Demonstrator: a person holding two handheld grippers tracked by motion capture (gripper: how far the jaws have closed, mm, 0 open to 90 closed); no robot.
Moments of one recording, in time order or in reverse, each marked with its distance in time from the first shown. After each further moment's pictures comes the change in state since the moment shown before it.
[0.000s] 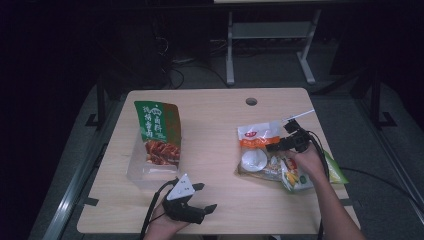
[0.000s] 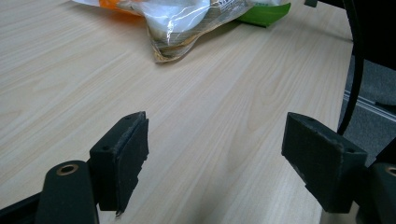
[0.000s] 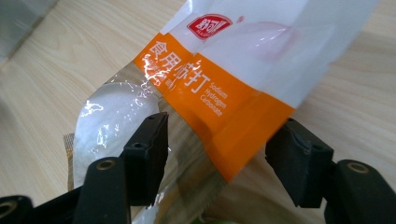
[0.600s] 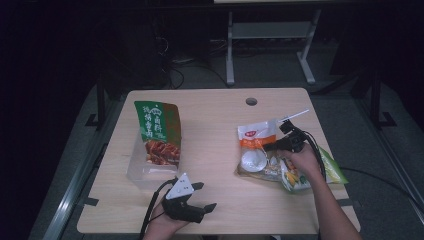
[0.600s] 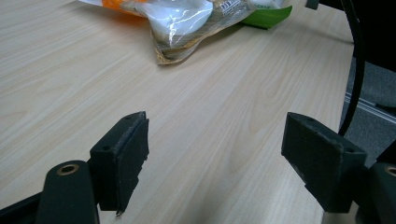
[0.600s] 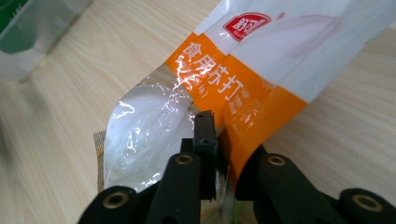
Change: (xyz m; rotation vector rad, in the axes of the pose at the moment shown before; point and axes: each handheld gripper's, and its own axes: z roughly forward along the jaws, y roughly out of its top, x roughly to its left) left arm 0.002 0.001 -0.001 -0.005 0.002 -0.005; right arm 0.008 0.004 0.007 0.007 0.093 -0.041
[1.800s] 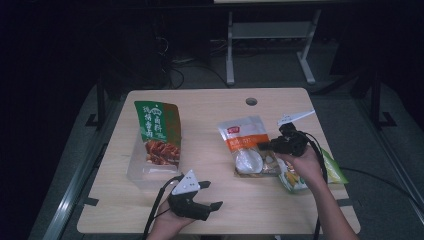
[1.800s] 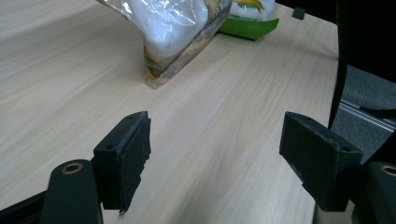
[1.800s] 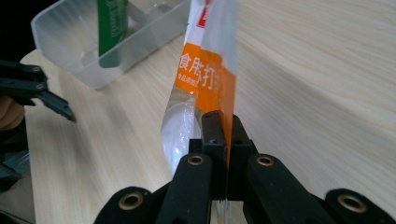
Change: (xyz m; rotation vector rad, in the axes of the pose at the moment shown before) left arm -0.001 0.017 0.012 -0.004 -0.045 -0.006; right arm 0.066 -0.001 -0.039 -0.158 0.057 -0.211
